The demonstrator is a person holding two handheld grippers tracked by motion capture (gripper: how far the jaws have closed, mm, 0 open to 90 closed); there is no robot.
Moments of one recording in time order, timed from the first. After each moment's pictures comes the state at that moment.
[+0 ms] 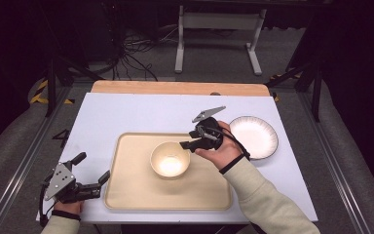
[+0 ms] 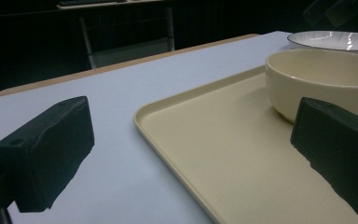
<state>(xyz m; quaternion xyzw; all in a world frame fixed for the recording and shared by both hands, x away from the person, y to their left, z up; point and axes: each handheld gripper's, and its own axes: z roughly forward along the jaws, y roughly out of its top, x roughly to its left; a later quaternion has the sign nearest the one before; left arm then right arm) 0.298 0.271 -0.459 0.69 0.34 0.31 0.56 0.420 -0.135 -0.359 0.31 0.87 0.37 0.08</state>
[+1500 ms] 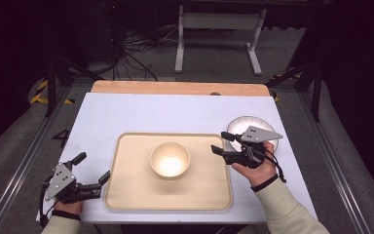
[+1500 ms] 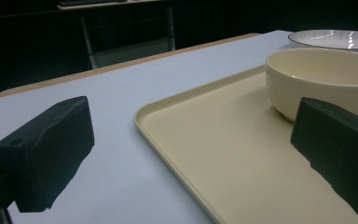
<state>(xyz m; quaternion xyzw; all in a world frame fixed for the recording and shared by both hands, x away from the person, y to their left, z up) 0.297 0.270 -0.459 0.69 0.34 0.31 0.55 0.368 -0.239 -0.378 0.27 0.78 0.53 0.19</state>
